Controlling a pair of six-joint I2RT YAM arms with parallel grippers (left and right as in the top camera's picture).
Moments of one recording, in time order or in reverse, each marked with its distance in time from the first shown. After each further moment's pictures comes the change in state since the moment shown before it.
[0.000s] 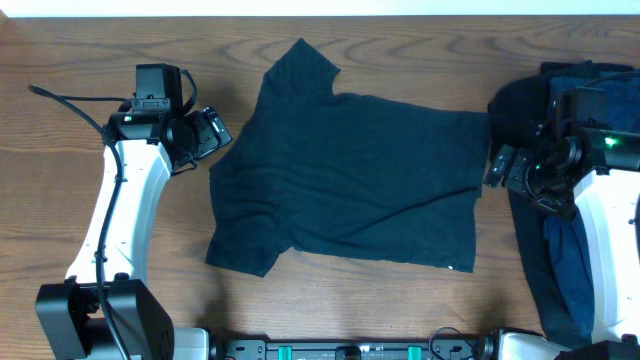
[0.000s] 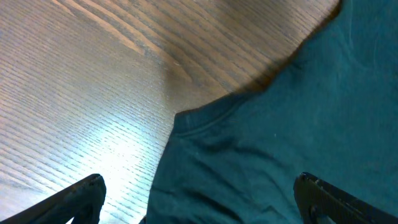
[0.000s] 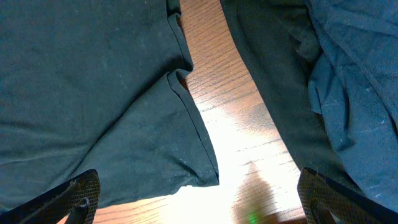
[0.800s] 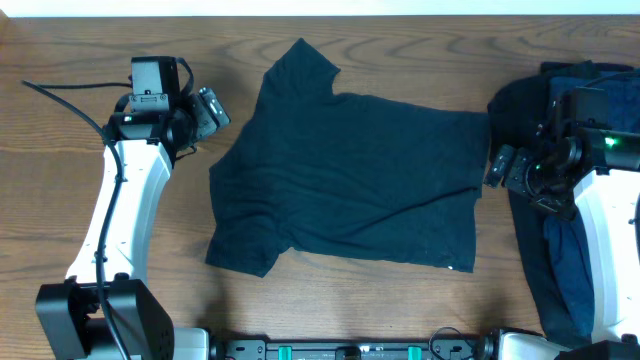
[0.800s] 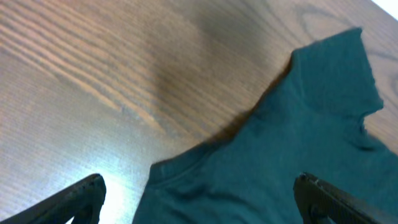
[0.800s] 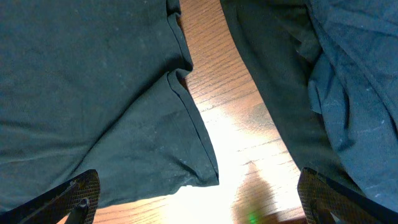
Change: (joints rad) left arm 0.000 0.000 -0.002 0.185 -0.001 0.000; right arm 0.000 0.000 0.000 0.000 0.000 0.000
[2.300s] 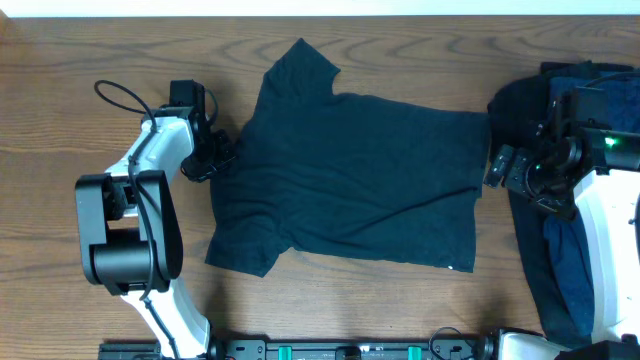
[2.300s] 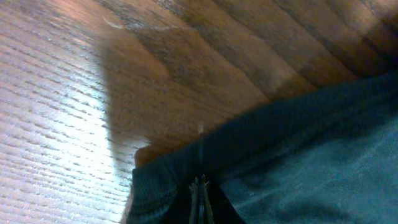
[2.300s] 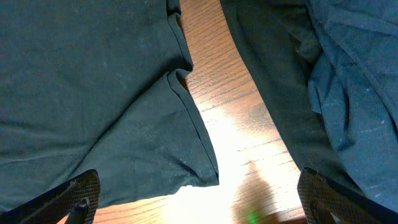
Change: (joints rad) left arm 0.012 0.398 -0.010 -0.035 0.133 0.060; right arm 0.000 0.000 0.000 0.000 0.000 0.000
